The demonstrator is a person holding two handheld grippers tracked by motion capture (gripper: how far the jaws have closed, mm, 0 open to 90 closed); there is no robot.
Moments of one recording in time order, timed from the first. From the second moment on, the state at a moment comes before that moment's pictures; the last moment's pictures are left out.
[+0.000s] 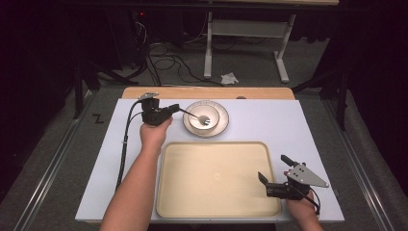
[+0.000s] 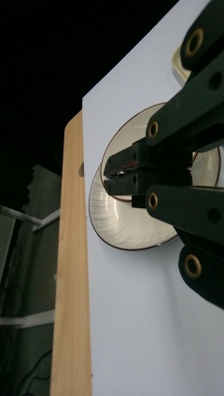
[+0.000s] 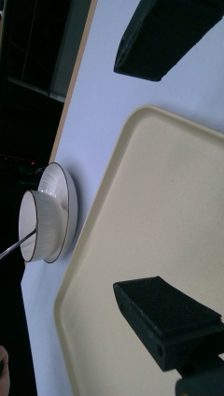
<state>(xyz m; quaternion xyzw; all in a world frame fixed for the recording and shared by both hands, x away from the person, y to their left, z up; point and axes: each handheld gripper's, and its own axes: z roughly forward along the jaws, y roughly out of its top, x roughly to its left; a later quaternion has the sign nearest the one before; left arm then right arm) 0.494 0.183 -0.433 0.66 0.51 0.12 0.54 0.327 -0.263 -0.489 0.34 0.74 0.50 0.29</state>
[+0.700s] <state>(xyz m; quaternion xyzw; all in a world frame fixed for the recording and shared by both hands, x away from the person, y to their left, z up) 0.431 0.166 -0.400 0.66 0.44 0.25 0.55 0.325 -0.261 -0.488 0.33 0.74 0.51 0.29</state>
